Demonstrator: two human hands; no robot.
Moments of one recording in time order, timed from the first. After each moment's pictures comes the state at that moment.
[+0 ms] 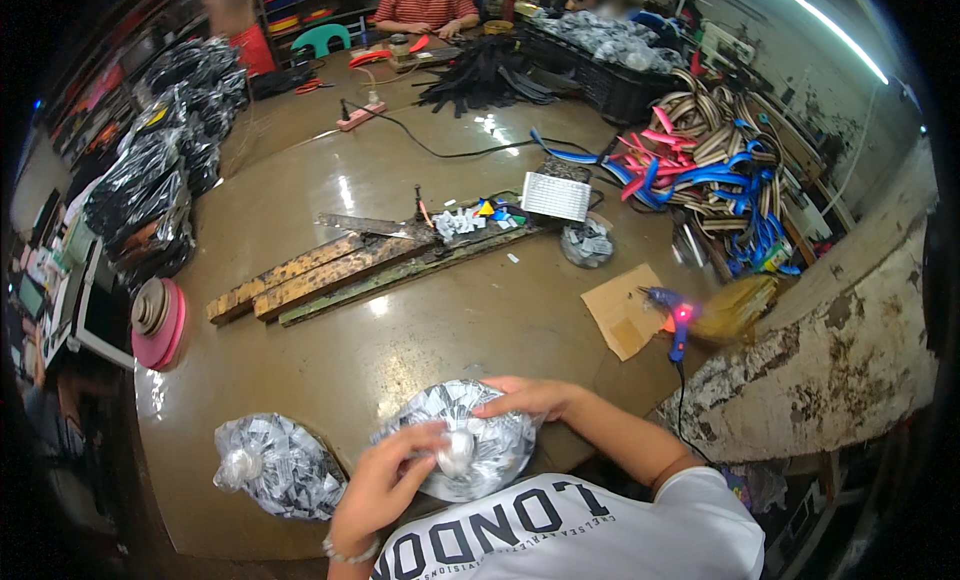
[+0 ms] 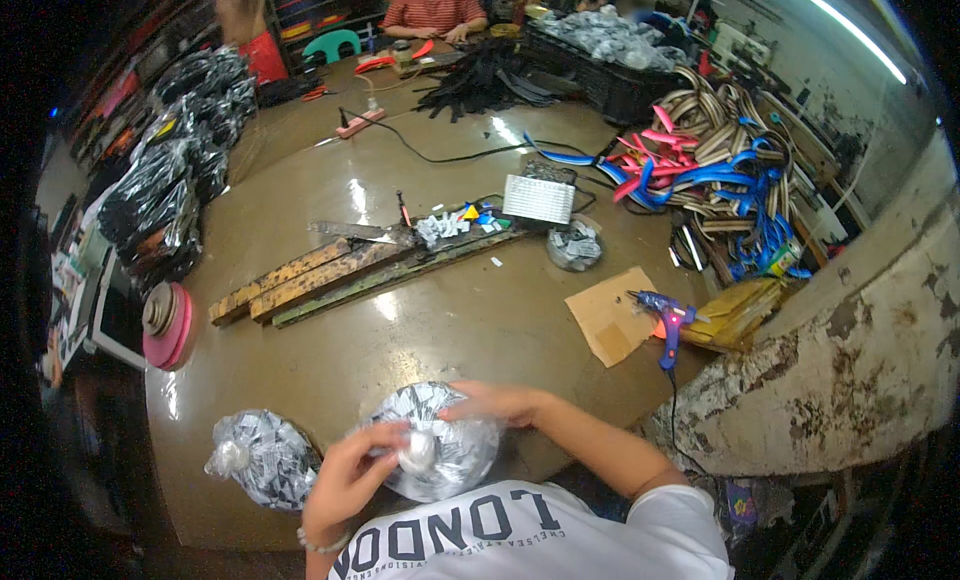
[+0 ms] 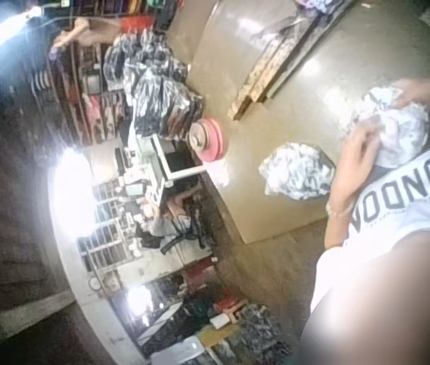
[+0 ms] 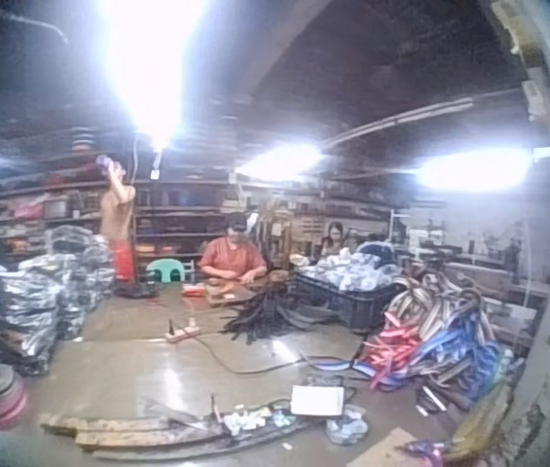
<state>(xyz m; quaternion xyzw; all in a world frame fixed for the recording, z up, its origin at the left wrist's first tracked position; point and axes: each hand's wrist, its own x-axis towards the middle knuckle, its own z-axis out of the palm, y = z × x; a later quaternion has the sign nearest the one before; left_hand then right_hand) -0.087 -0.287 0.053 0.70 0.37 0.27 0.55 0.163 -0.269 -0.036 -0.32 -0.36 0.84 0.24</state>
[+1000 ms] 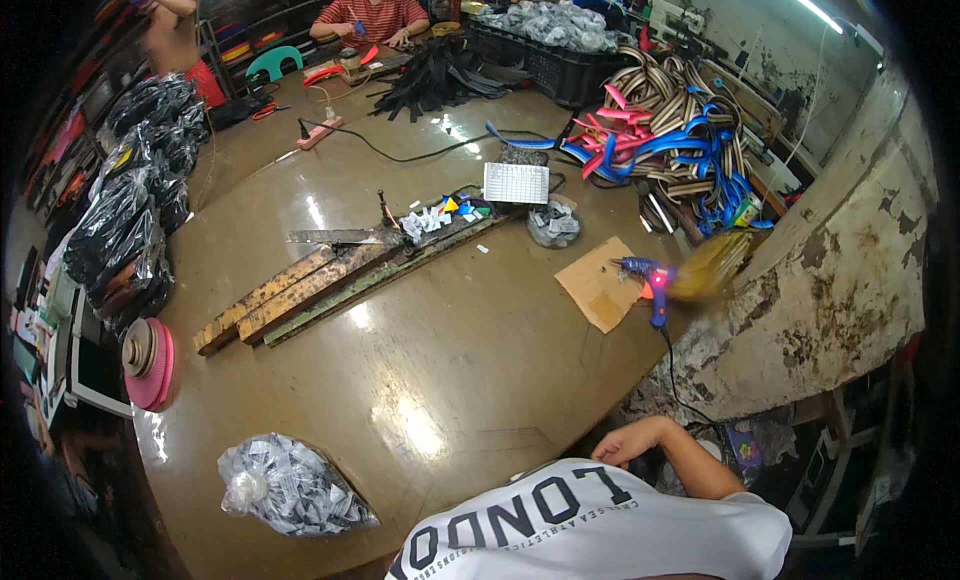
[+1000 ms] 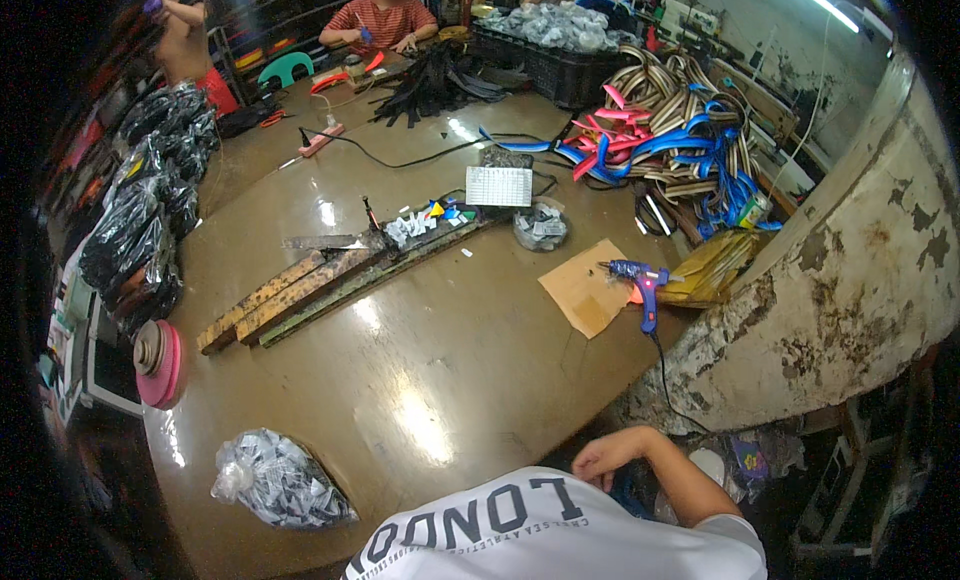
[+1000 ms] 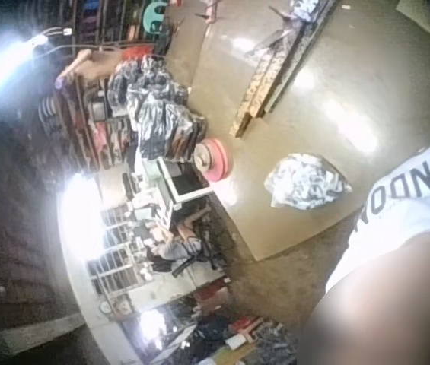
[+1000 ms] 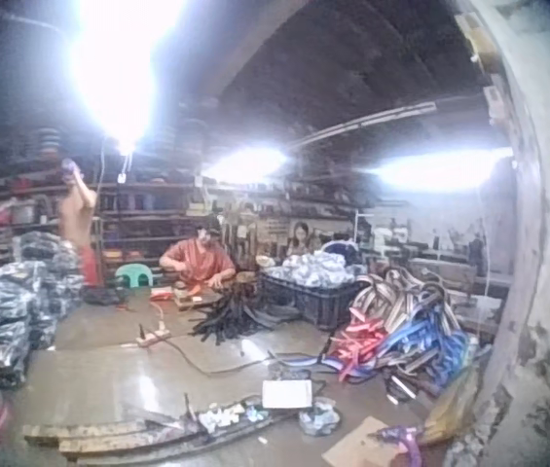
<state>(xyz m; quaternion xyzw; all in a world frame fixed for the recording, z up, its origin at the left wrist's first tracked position) -0.216 -0.374 -0.229 0.13 0.68 0.45 0.57 0.264 -0.448 -0.085 -0.41 -0.40 0.82 0.01</state>
